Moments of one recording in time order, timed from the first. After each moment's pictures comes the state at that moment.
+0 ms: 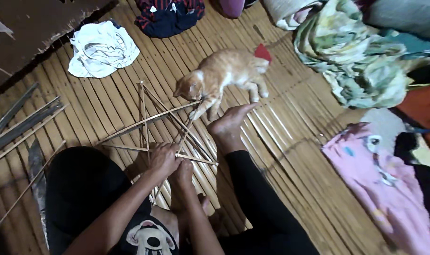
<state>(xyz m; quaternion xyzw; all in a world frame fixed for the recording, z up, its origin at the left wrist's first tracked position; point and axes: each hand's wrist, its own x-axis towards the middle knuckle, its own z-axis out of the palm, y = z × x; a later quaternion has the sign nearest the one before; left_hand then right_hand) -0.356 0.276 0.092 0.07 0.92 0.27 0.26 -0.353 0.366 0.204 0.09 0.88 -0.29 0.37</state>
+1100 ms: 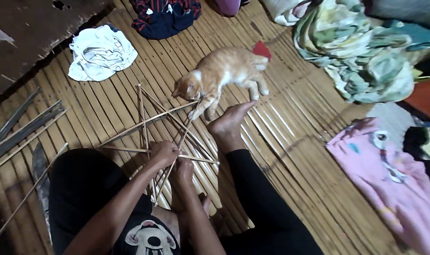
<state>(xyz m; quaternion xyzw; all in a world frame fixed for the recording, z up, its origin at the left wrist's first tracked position) -0.382 0.273 0.092 -0.02 0.87 0.34 0.37 -0.352 0.368 0.205 0.08 0.88 -0.28 0.37</state>
